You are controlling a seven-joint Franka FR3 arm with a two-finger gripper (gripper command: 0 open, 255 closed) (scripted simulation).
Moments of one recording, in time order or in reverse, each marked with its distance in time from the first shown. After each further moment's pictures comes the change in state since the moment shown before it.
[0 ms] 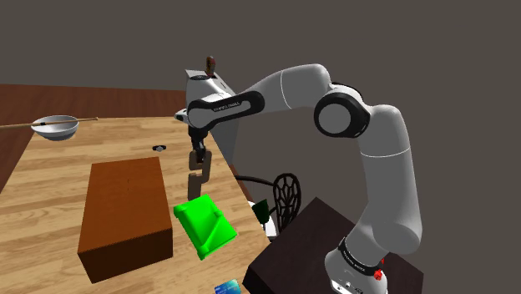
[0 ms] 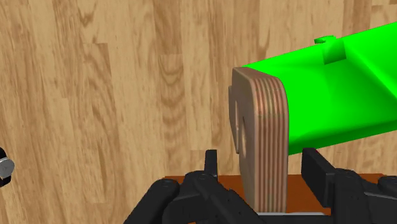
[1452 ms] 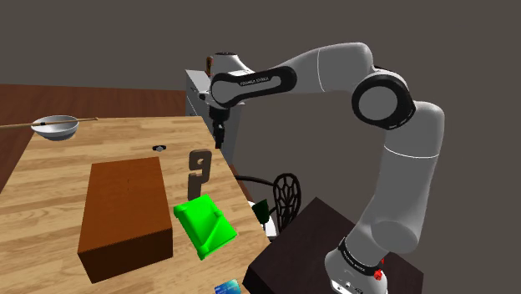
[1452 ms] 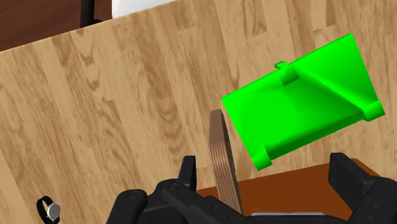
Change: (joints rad) arm -0.041 -0.284 -0.032 -0.207 0.057 -0.081 0.110
